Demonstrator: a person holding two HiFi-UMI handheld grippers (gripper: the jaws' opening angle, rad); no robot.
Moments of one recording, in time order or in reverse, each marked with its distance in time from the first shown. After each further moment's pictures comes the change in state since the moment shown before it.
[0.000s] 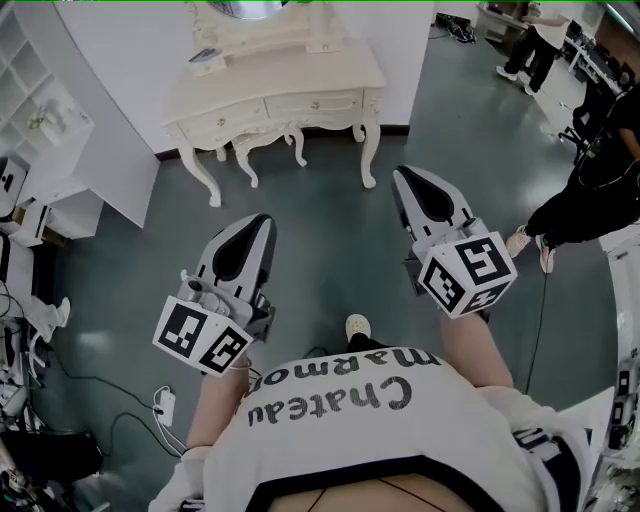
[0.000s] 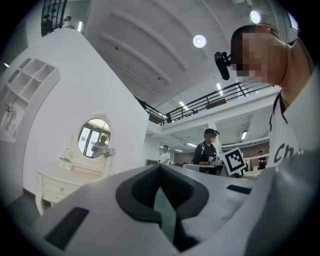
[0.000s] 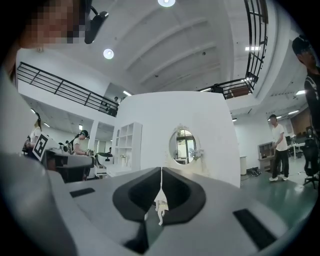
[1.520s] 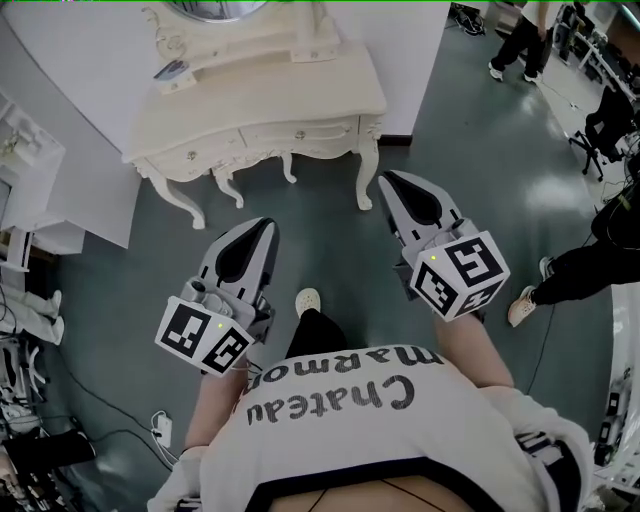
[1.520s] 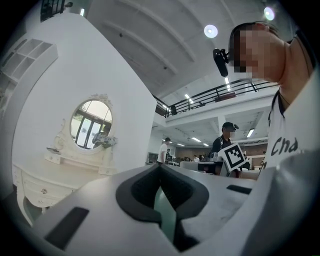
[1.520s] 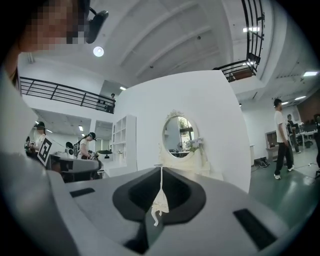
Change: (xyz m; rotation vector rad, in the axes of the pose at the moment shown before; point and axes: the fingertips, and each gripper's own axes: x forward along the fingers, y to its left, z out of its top) left arm 0.226 0.133 -0.057 -0.046 0.083 0.005; right arm 0.199 -0.163 -0.044 0.061 0.083 0.072
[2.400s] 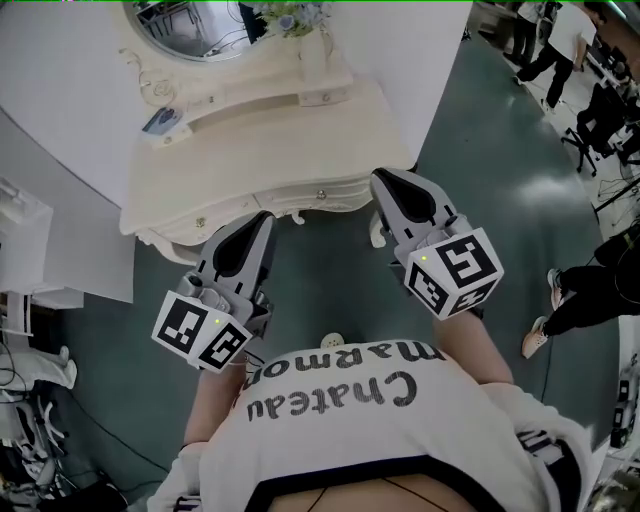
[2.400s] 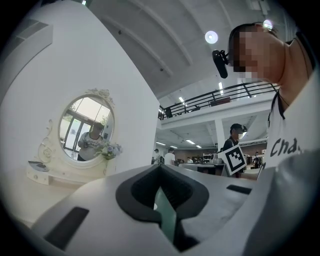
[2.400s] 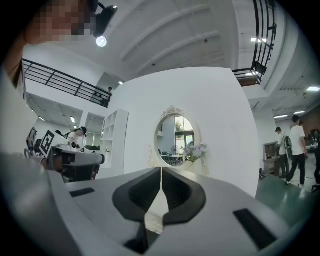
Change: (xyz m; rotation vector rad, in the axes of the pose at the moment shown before) left arm 0.110 0.199 0.064 0.026 -0.024 -0.121; right arm 0.214 -0.039 0.044 -0.082 -0.020 -0.086
